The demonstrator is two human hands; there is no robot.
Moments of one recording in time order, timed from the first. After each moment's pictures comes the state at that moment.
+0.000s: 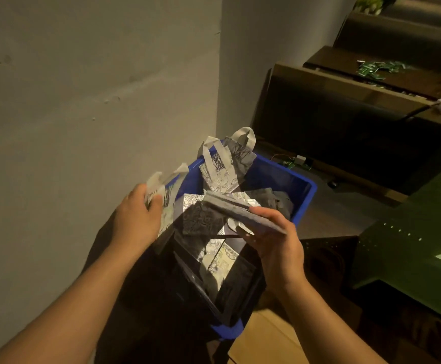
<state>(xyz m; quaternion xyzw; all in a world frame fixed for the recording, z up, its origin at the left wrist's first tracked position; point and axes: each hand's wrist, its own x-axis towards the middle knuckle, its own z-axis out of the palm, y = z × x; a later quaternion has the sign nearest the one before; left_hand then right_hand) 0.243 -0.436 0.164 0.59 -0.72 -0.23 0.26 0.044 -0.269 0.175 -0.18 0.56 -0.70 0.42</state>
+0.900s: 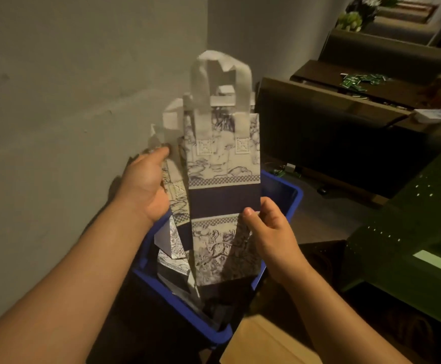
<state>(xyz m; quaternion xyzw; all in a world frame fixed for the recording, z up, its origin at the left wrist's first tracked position) 0.178 -0.438 0.268 0.39 -0.30 -0.75 0.44 0.025 -0.271 0.206 -0.34 0.60 -0.60 0.40</state>
